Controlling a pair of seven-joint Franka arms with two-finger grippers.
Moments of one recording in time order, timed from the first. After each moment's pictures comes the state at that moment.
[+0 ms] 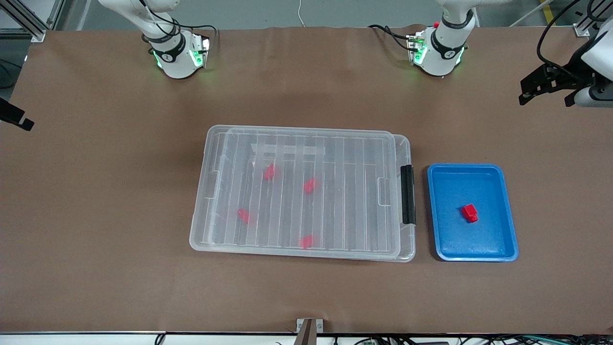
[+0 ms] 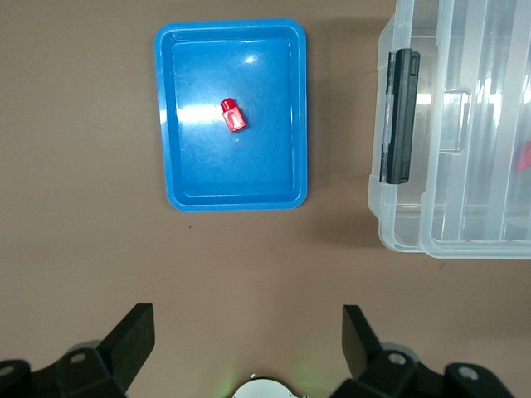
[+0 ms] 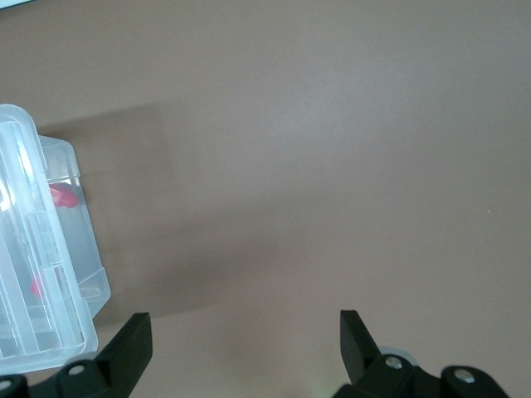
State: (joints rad) left arm 0.05 -0.08 -0.14 -1.57 -0.01 1.45 -0.02; right arm -0.06 0.02 -0.11 -1.46 0.03 1.47 0.07
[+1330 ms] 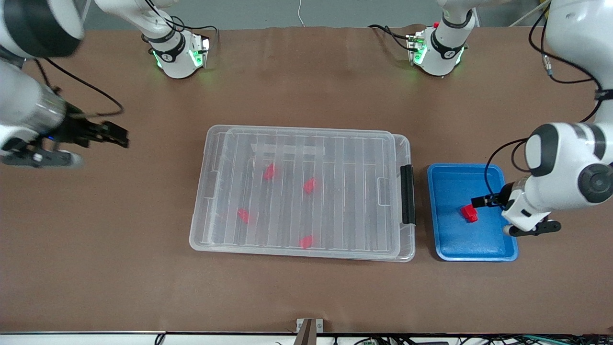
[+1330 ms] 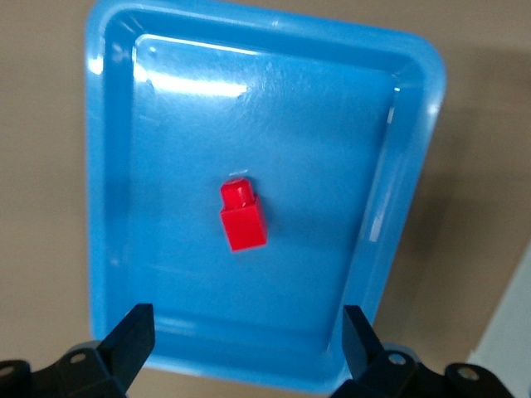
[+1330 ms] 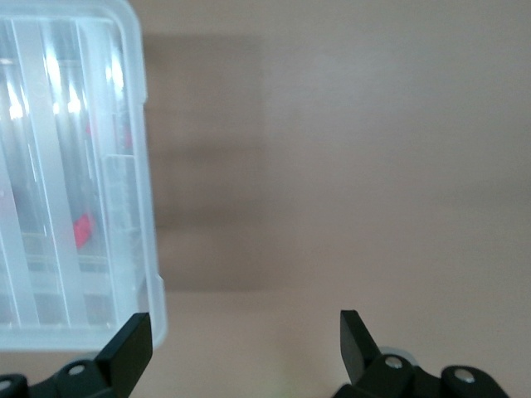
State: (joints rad) left arm 0.08 0.54 -0.12 -1.62 0.07 2.01 -0.23; right arm 0.26 0.19 -0.08 -1.52 0.03 1.57 0.22
